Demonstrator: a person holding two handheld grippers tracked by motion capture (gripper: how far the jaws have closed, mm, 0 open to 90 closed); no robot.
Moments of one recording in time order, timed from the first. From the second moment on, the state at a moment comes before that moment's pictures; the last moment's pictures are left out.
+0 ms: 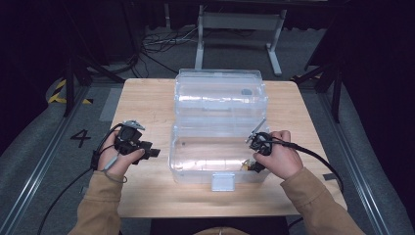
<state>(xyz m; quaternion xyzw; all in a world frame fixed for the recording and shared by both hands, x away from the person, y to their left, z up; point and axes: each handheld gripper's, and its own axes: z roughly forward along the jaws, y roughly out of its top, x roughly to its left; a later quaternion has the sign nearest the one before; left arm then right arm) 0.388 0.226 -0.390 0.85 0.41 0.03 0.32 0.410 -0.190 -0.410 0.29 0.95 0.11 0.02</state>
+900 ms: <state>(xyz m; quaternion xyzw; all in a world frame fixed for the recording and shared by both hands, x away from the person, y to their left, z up) 0.385 0.217 -0.383 0.85 0.40 0.02 0.34 0.397 -0.223 -0.385 0.31 0.91 0.27 0.05</state>
